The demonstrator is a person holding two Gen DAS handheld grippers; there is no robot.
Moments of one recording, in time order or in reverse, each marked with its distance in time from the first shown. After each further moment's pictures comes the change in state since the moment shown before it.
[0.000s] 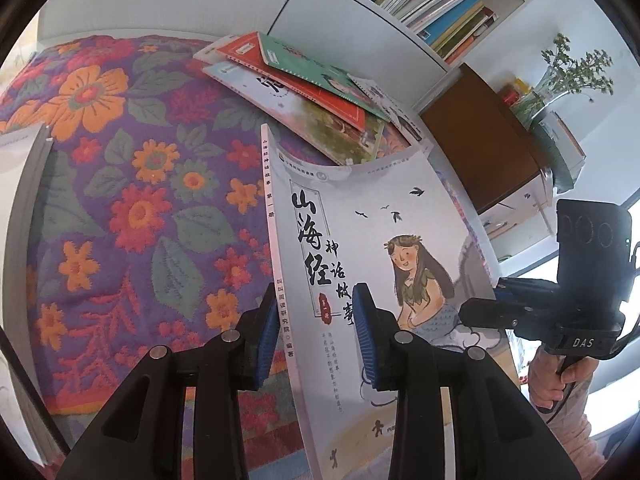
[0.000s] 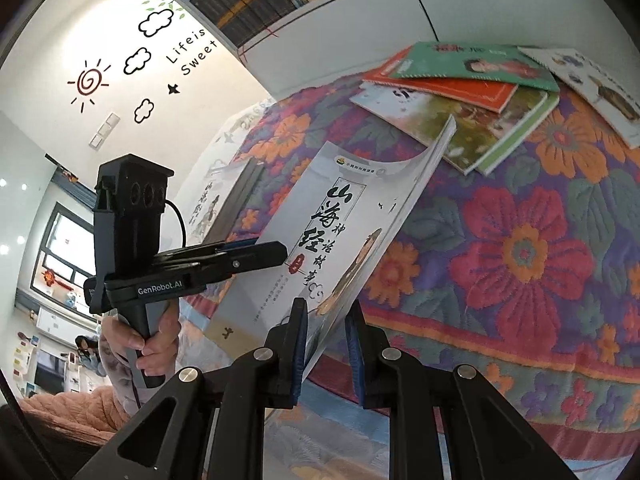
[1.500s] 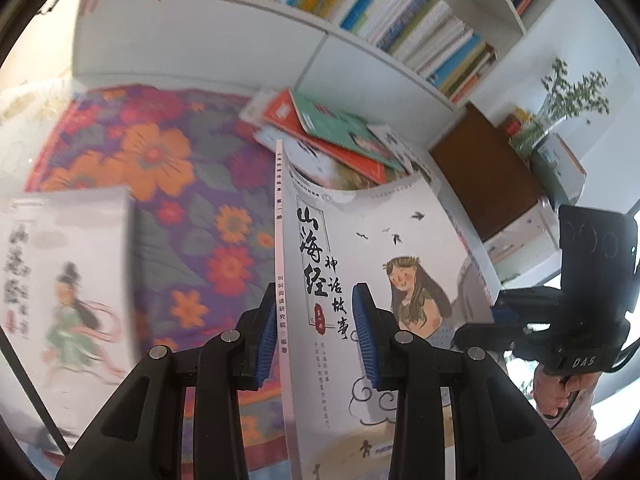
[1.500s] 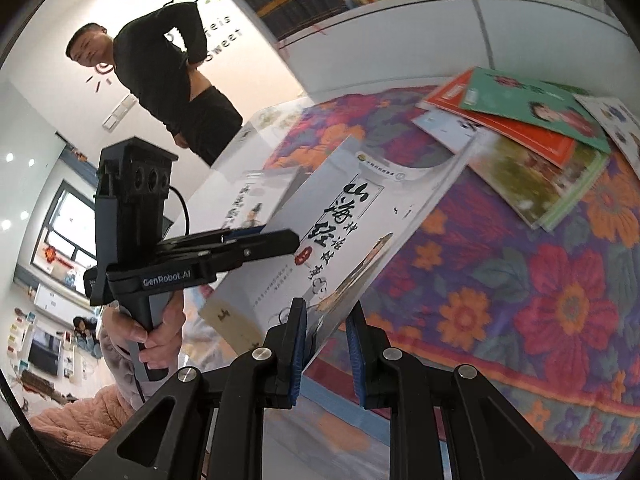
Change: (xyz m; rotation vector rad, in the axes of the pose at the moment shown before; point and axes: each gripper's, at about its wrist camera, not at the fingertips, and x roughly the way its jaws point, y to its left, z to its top) left arm -0.084 0.030 0.024 0.008 -0.118 0.055; right arm 0.022 0.078 0.041 -0.103 0.031 0.015
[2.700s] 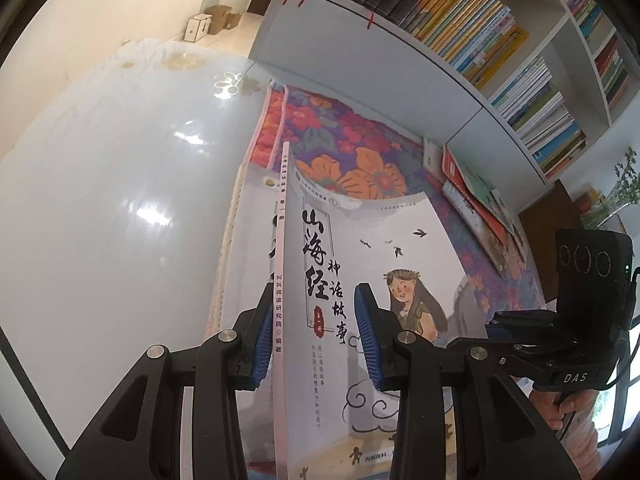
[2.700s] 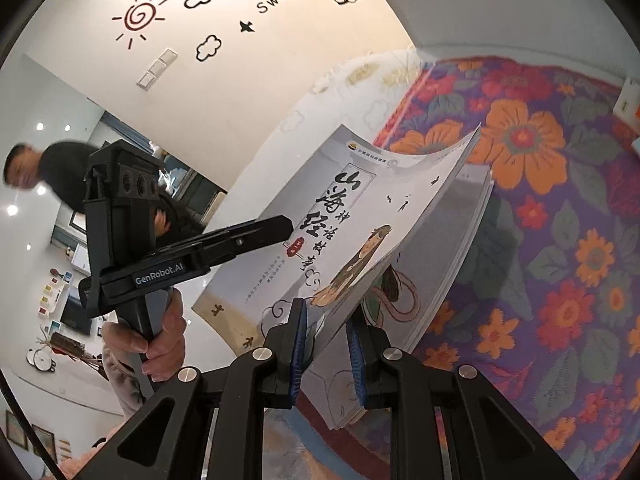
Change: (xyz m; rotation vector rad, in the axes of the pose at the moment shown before) left arm -0.083 0.184 -0.020 -0.236 -0.068 0.214; right arm 0.186 0.106 0.068 -0.062 0.152 0.189
